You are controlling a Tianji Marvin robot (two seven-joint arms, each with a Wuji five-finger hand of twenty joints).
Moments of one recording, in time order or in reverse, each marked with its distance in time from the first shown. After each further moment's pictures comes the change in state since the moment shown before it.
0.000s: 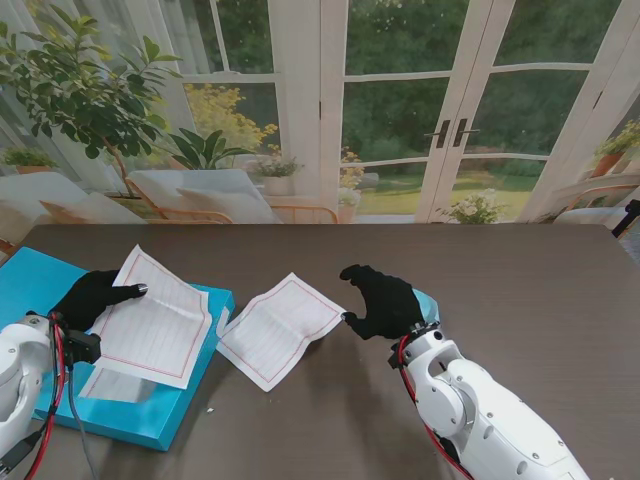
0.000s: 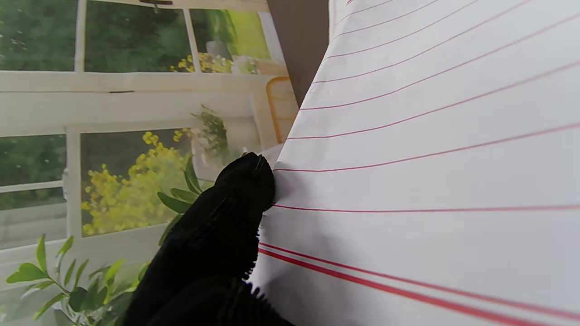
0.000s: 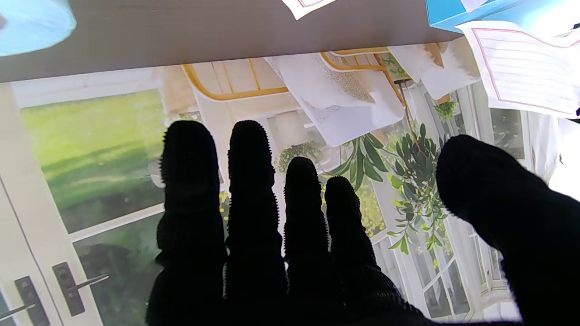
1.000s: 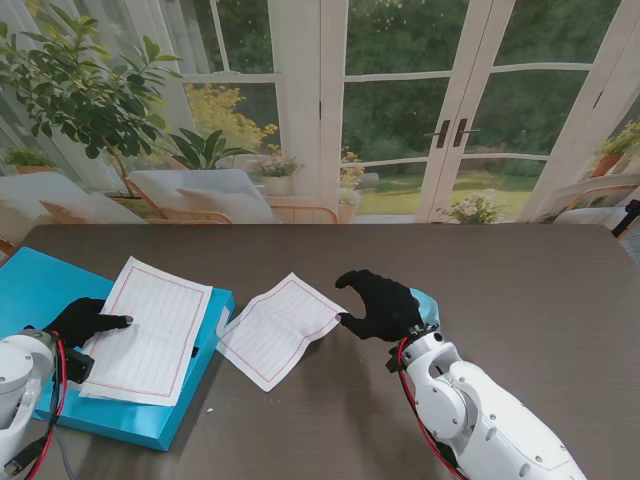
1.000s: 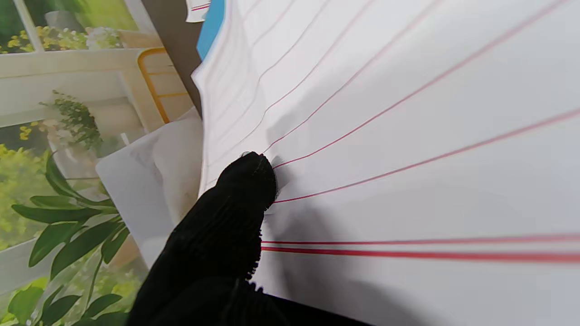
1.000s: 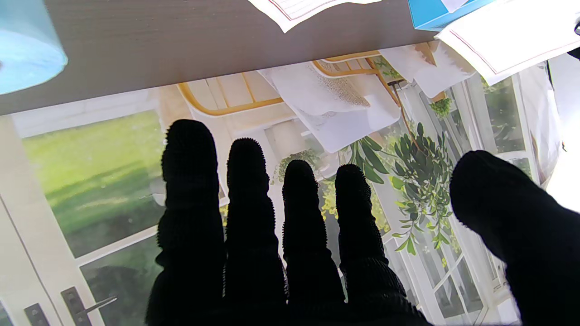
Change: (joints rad) left arm -0.009 0.029 0.027 0.077 0.280 0.096 0.026; right arm -0.020 -0.006 0.017 -0.019 0.057 -0.017 0.049; left_hand 0.019 0.002 -0.028 0.000 -0.020 0.003 0.004 0.000 -0.001 0.001 0.000 0.024 -0.011 0.002 0.007 0.010 -0.021 0.000 0.000 0.030; right_hand -0.062 0.145 -0.092 0.000 0.112 -0.114 -0.063 -0.005 0.027 0.015 -0.205 -0.077 -0.061 0.027 -0.238 -0.123 -0.010 0.003 -0.110 -0.036
